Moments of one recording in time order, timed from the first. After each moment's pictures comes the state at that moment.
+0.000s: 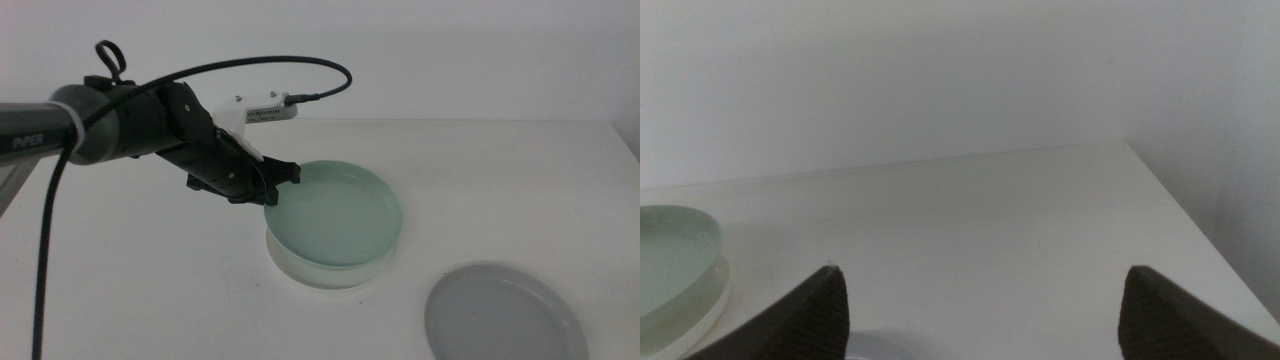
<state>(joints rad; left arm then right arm) -0.33 1.91 -1.29 -0.50 0.56 0.19 -0.01 0.00 0.00 -0.04 0.20 0.14</state>
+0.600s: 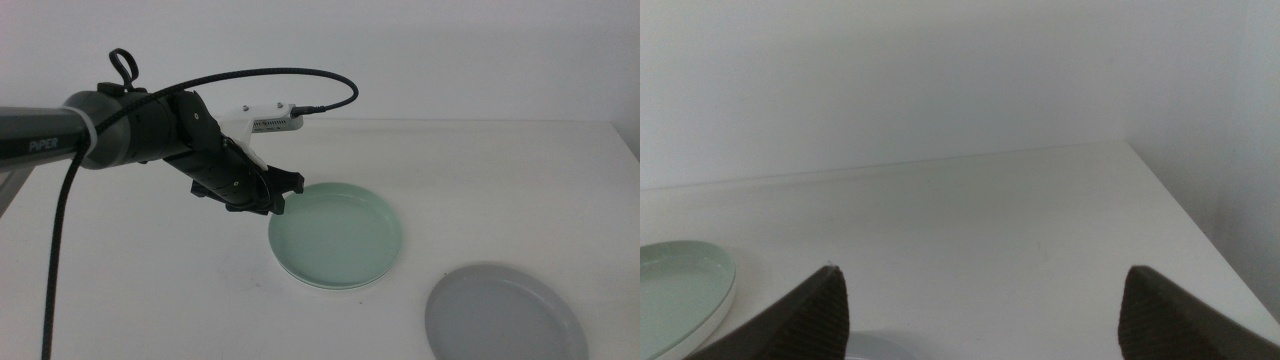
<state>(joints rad) -0.34 1.94 -1.29 -0.49 0.56 0.19 -0.01 0.00 0.00 -0.04 0.20 0.14</state>
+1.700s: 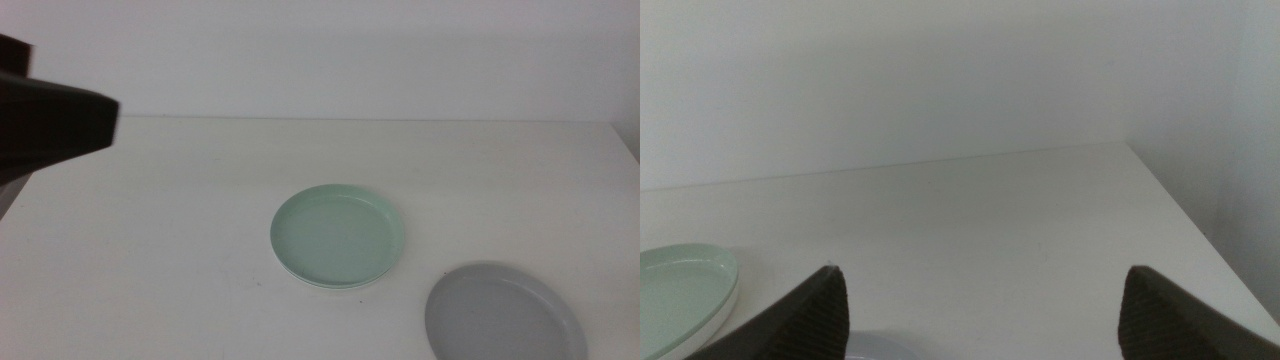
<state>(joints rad) -0.25 0.81 -1.29 -0.47 1.17 0.43 -0.01 0.00 0.00 -0.04 0.20 0.14</state>
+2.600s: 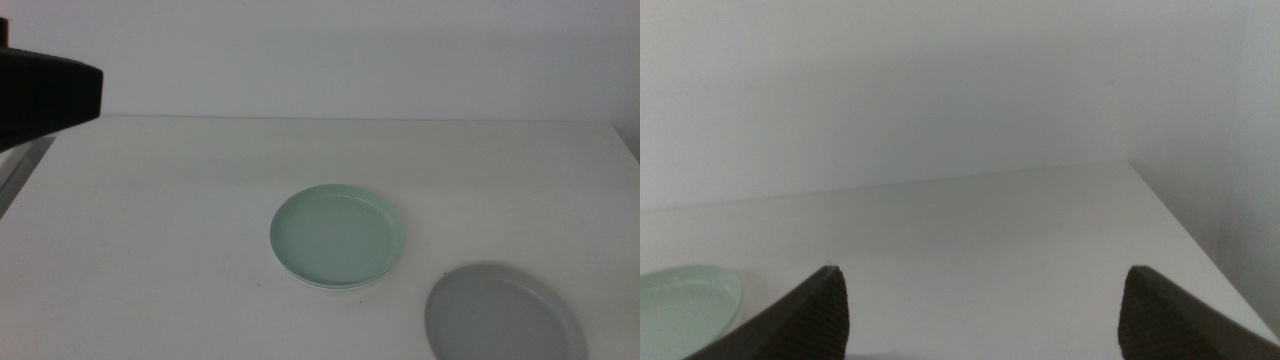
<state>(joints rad) -0.25 0.79 -1.29 -0.47 1.12 0.39 -0.01 0.00 0.00 -0.05 0.16 0.15</state>
